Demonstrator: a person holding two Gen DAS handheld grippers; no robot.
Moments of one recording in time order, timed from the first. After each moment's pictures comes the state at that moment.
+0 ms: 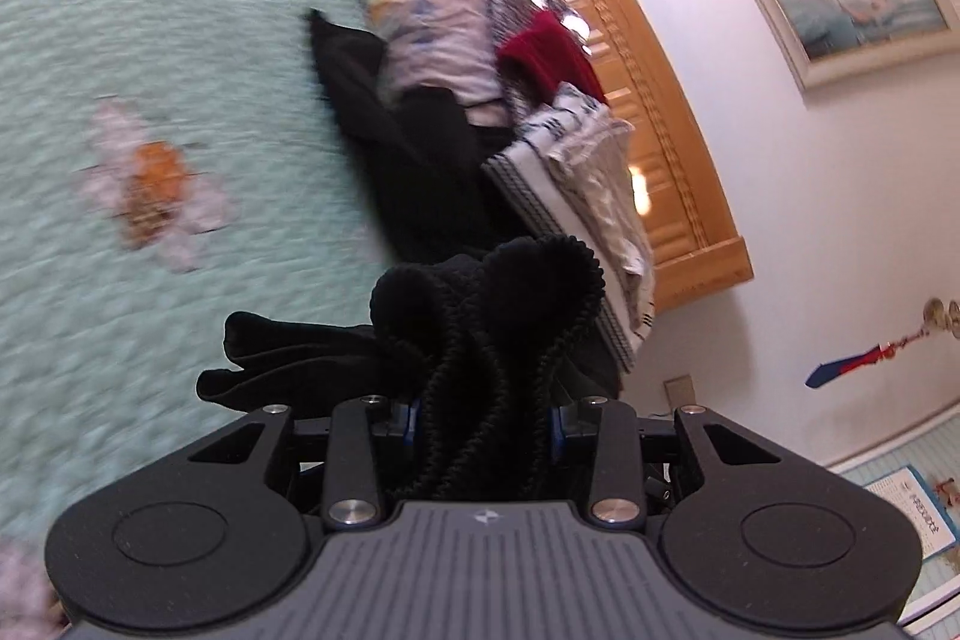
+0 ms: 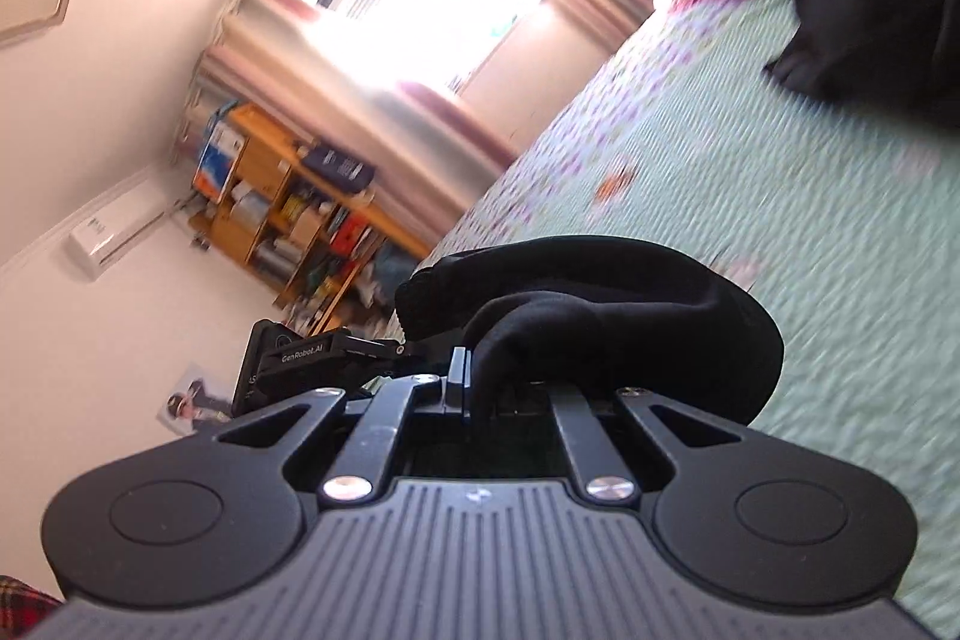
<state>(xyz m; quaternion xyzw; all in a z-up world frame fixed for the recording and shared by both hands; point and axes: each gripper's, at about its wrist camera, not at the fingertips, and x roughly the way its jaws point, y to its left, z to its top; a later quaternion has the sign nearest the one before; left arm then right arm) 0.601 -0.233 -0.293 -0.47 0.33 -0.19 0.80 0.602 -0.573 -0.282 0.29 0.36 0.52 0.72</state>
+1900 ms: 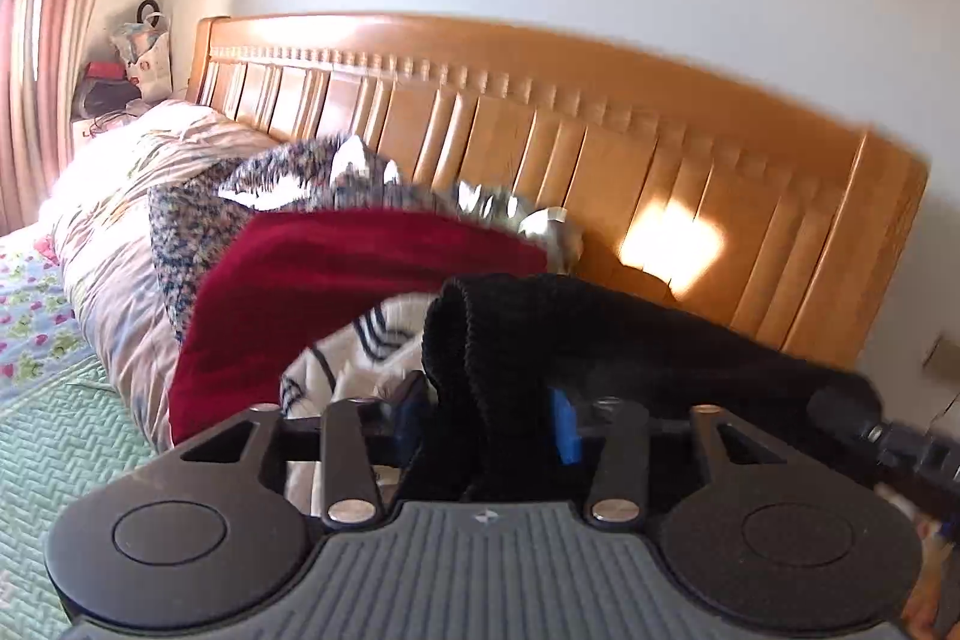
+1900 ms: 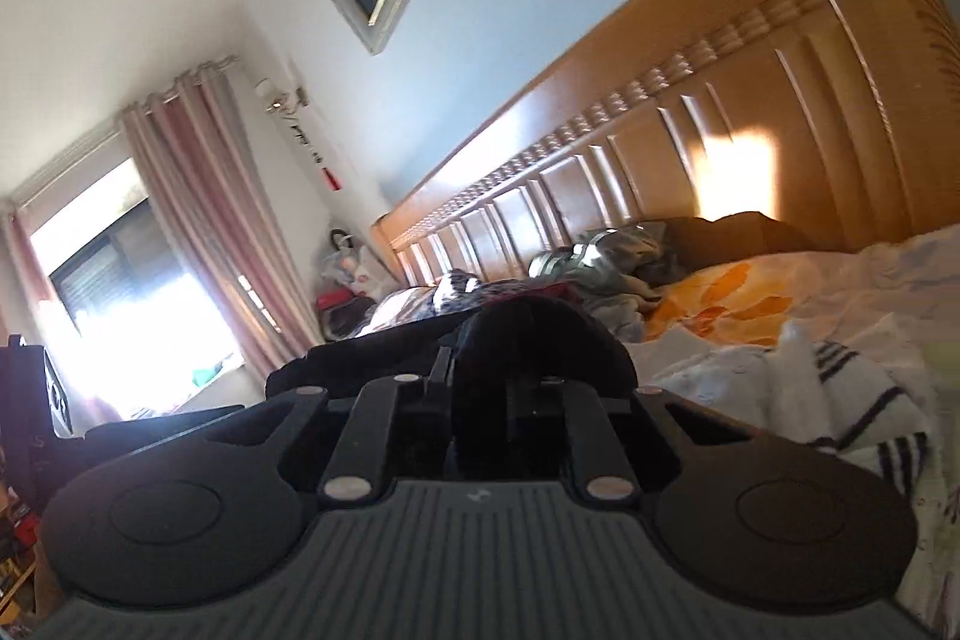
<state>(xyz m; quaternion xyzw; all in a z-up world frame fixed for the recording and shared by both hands) 1.023 -0.557 -0.151 -0.04 0.28 -0.05 0.96 0.920 -0.819 -0.198 0.29 0.13 0.17 0.93</state>
